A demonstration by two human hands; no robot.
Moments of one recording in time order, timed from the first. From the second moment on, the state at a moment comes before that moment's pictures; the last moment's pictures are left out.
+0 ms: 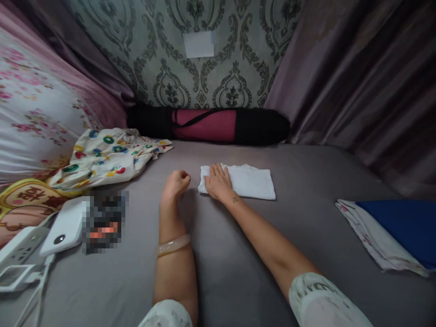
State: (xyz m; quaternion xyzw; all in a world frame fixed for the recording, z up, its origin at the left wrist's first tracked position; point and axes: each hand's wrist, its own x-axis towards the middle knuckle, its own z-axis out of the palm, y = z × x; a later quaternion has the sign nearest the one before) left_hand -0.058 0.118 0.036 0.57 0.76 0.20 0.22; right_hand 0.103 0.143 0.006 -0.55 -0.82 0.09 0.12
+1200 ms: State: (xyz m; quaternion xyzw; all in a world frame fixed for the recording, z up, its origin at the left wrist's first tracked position) left_hand -0.019 0.131 0.035 0.57 0.74 0.33 0.12; right_hand 0.130 0.147 0.016 -0.53 -0.83 0.13 0.13
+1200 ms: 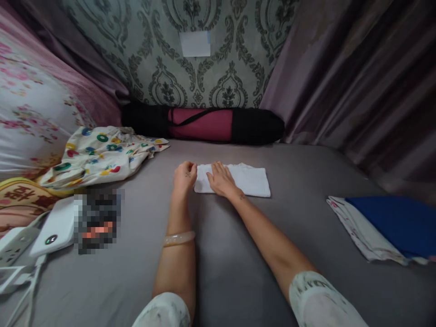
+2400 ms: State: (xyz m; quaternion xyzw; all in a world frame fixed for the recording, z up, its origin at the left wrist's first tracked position) left_hand 0.064 0.141 -0.005 0.74 0.66 0.15 0.06; right_hand 0.206 0.154 -0.008 -0.63 -0.76 0.06 0.14
